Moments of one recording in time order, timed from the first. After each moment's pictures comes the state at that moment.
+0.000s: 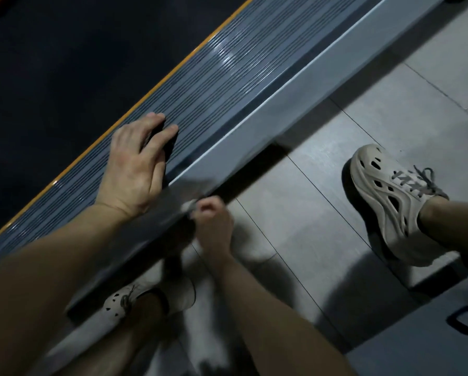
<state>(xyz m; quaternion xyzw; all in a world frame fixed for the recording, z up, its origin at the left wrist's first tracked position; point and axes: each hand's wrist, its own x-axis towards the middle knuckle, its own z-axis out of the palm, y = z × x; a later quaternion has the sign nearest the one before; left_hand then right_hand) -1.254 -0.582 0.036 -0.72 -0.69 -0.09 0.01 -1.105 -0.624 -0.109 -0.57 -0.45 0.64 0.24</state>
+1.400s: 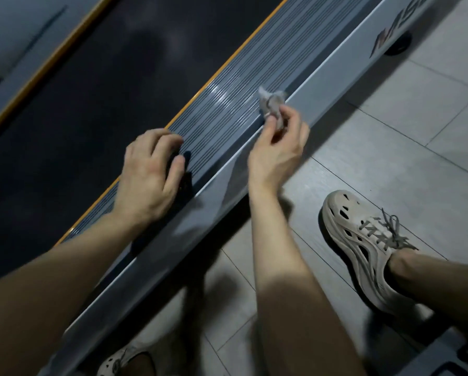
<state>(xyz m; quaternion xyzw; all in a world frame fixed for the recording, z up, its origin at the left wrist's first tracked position) -1.176 -0.456 0.072 -0.69 -0.71 -0.10 0.01 -1.012 -0.357 -0.015 -0.64 -0.34 0.35 0.59</state>
